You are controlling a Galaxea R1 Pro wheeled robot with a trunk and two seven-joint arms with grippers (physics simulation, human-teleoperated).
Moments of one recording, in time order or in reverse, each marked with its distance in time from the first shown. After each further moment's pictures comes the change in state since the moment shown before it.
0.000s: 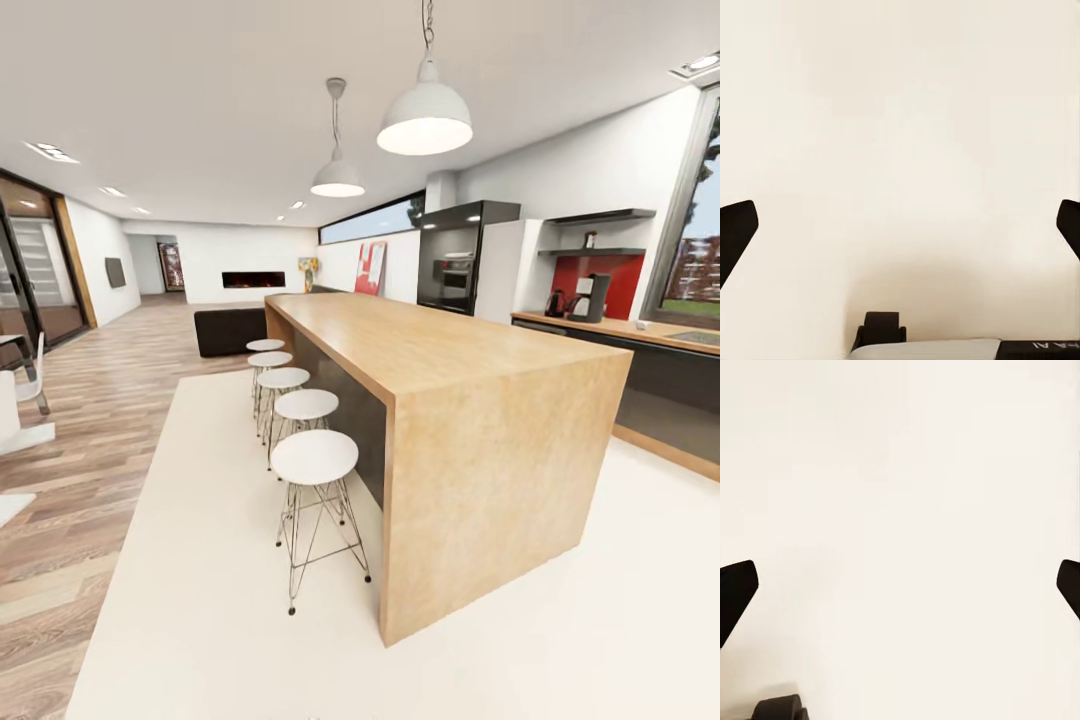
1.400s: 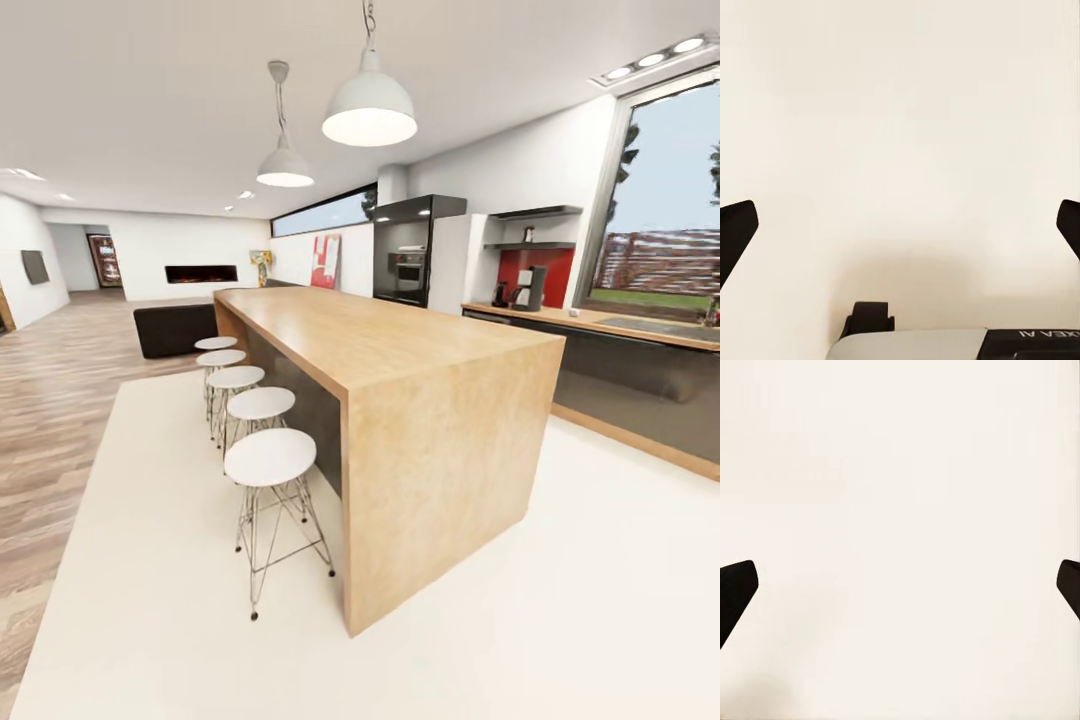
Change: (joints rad) left arm 0.000 -0.017 0.004 0.005 0.000 -0.003 0.000; right arm 0.001 -0.036 -0.254 -0.009 0.002 -0.015 0.002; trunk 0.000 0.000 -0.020
